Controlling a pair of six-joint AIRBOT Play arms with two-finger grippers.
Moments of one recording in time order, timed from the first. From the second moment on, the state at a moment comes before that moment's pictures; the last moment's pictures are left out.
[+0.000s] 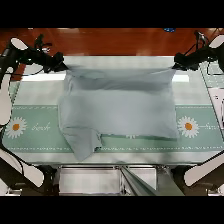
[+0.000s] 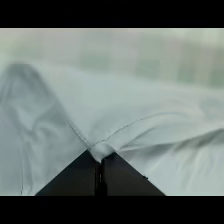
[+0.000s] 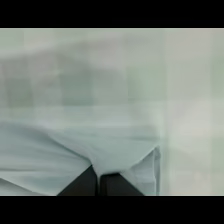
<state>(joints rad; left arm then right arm) 0.11 -1.92 1.83 0.98 -1.28 -1.49 -0.20 -1.89 1.88 -1.20 1.27 1.49</state>
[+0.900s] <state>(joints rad) 0.09 -1.92 1.70 1.11 -1.57 -1.43 -0.20 -1.93 1.78 -1.26 1.51 1.46</state>
